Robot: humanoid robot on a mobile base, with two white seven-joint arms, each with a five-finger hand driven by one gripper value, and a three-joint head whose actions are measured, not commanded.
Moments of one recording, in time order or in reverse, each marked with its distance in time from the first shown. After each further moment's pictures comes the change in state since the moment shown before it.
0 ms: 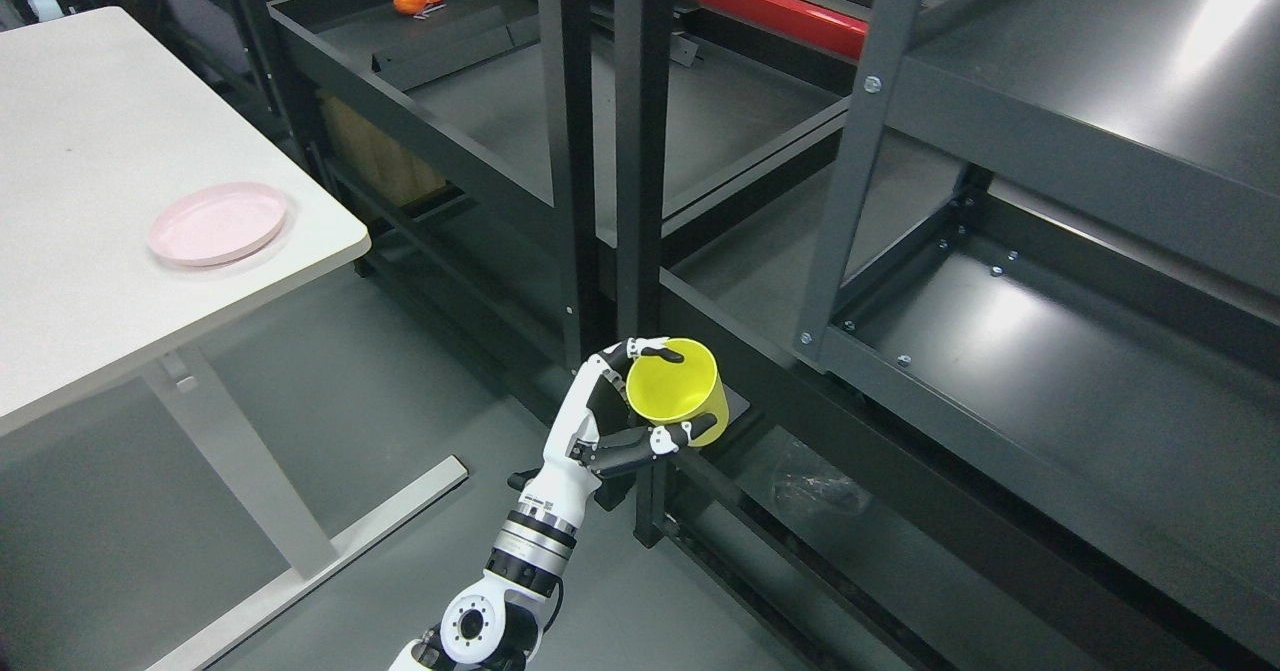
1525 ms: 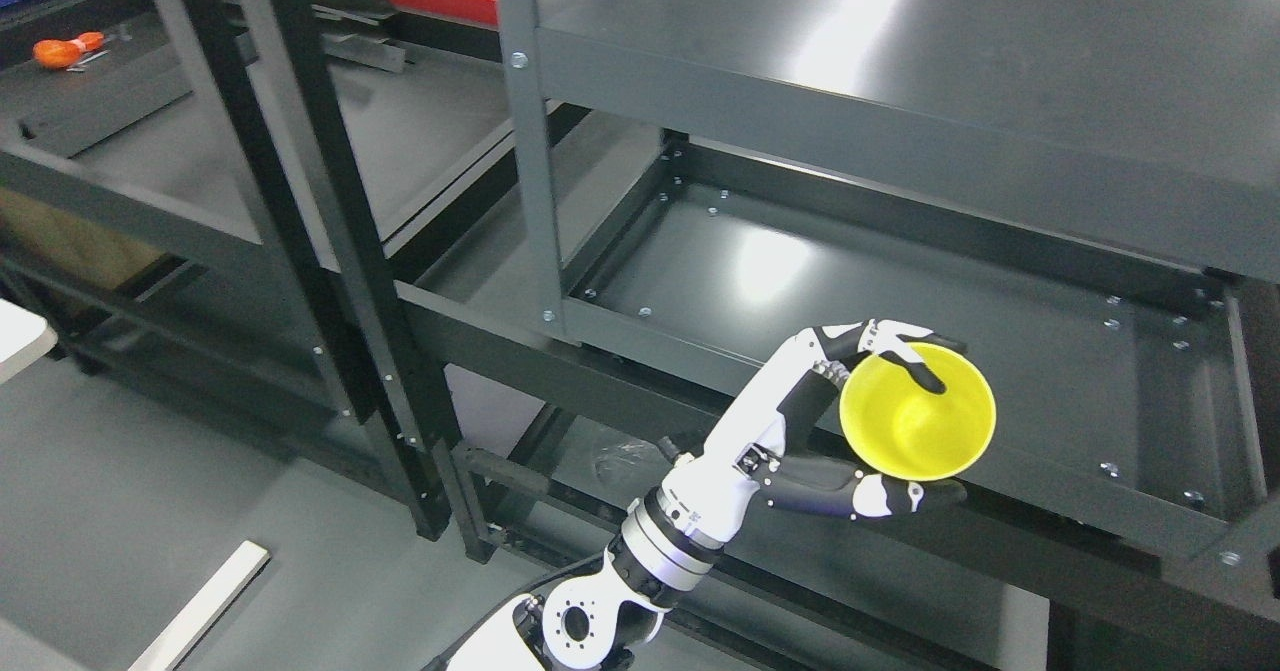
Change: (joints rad) left arm -0.174 0.000 -0.334 -0.231 -0.055 -0.101 -0.004; right arm 0.000 0.000 0.000 0.000 0.000 0.001 0.000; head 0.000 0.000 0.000
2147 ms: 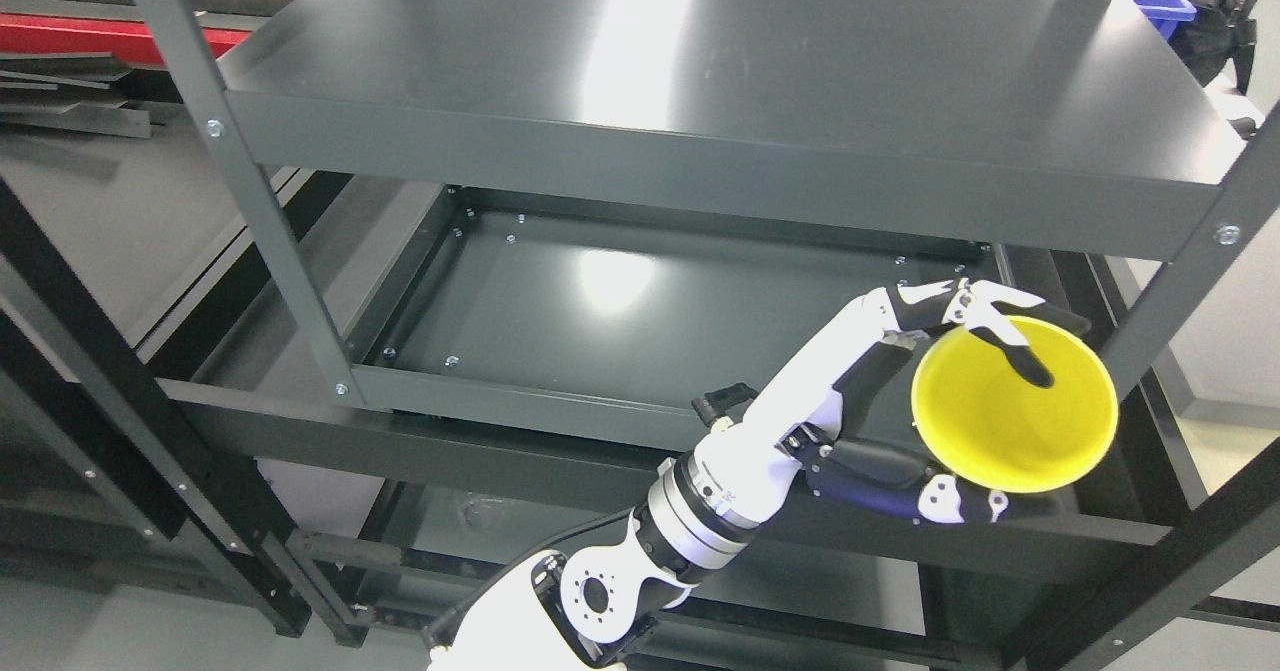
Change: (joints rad) left arm -0.106 0.000 -0.051 -0.070 -0.004 -0.028 0.006; right arm 0.000 0.000 0.000 0.000 0.000 0.001 0.000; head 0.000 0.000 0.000
